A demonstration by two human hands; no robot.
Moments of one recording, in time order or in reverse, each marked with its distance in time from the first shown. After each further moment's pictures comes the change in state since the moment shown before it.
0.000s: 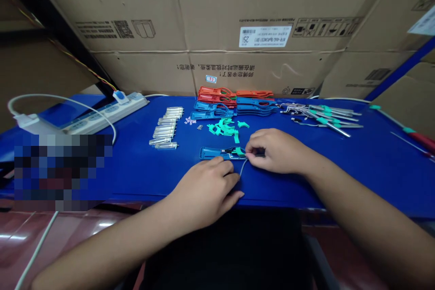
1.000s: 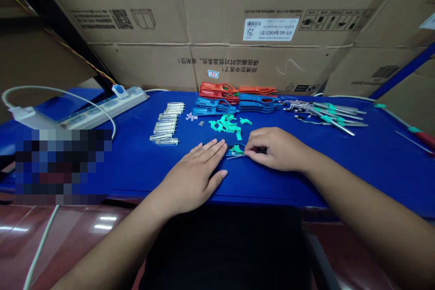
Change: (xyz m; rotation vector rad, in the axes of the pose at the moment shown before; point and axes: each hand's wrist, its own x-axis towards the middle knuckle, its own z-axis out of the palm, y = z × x) left_hand -0.015 -0.036 0.017 -0.095 -0.004 -0.177; right_hand 0.001 0.005 0.006 0.096 0.003 -0.065
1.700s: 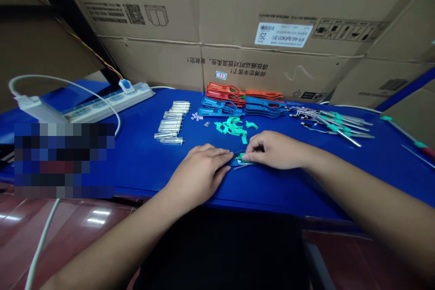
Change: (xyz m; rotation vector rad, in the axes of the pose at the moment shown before) left_hand 0.008 0.002 0.000 -0.069 0.158 -0.015; right_hand 0.025 -0.002 -0.002 0.184 -0.300 0.391
